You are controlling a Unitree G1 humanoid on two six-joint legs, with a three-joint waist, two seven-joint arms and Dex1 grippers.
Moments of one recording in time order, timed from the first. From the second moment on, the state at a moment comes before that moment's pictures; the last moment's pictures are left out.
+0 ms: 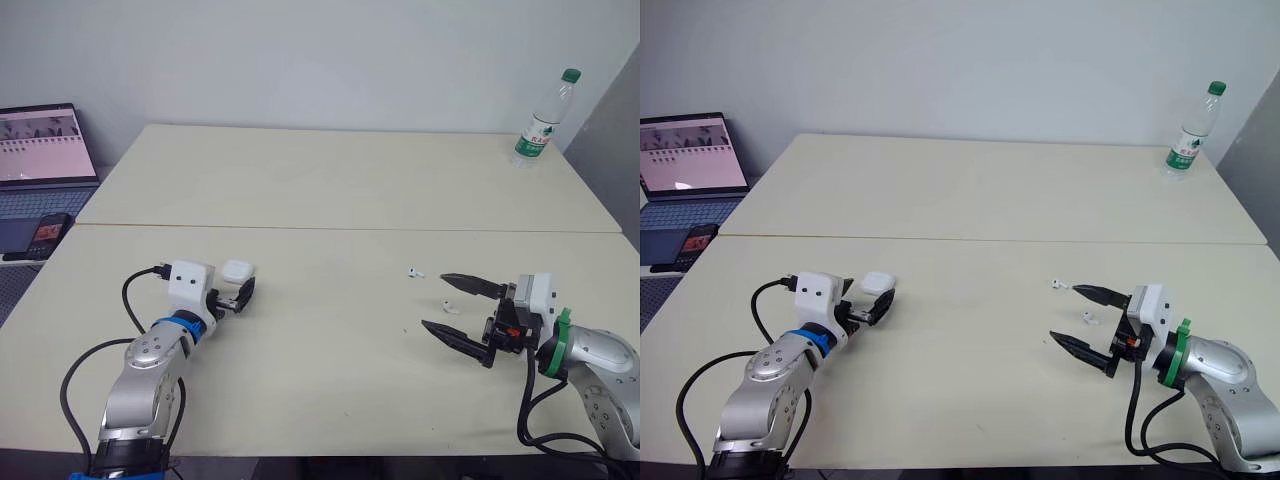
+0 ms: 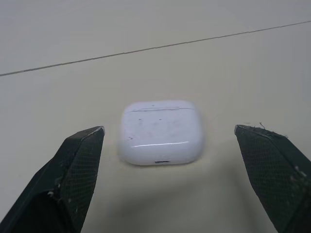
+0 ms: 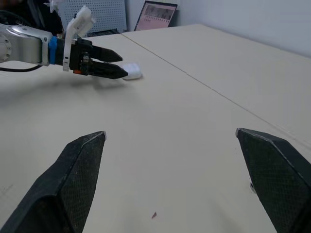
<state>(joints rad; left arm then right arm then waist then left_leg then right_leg) -0.09 0.43 0.18 -0.10 -0.26 0.38 -0.34 0.05 -0.64 -0.15 -0.41 0.54 0.23 0.97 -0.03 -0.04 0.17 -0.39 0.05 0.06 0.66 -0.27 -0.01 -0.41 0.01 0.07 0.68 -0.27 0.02</state>
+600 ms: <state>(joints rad) -0.16 0.43 0.12 -0.03 -0.19 0.41 -0.34 0.07 -0.64 -0.14 -0.44 0.54 0.25 0.96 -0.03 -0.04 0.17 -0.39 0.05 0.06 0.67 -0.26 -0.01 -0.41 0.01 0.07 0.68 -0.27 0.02</state>
